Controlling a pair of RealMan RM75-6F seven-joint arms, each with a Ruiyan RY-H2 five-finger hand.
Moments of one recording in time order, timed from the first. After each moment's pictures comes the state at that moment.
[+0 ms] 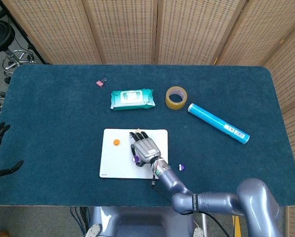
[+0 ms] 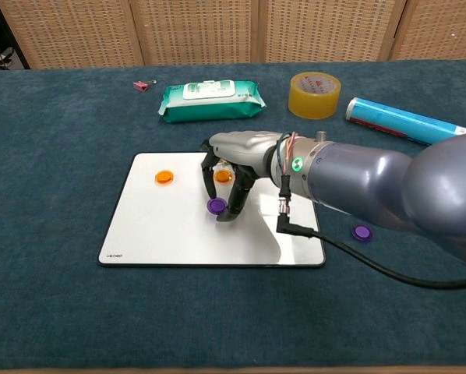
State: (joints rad) left arm -0.13 -0.91 -0.09 -1.87 1.39 1.39 -0.16; right arm 1.05 -1.83 0.24 -1.41 -0.65 0.85 -0.59
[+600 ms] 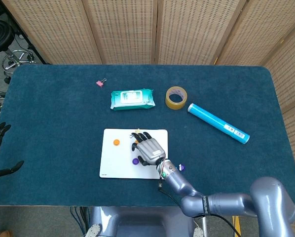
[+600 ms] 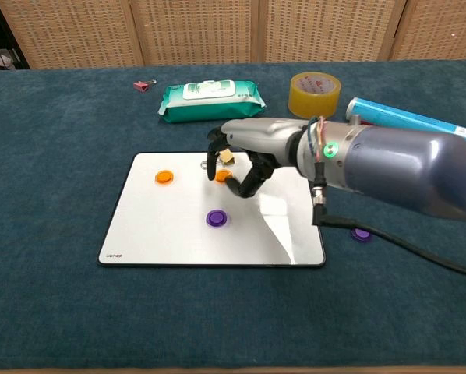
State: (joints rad) left arm -0.13 -0.90 -0.08 -1.87 1.40 1.39 -0.18; right arm 1.01 -1.69 0.20 -1.58 -0.73 0.90 -0.55
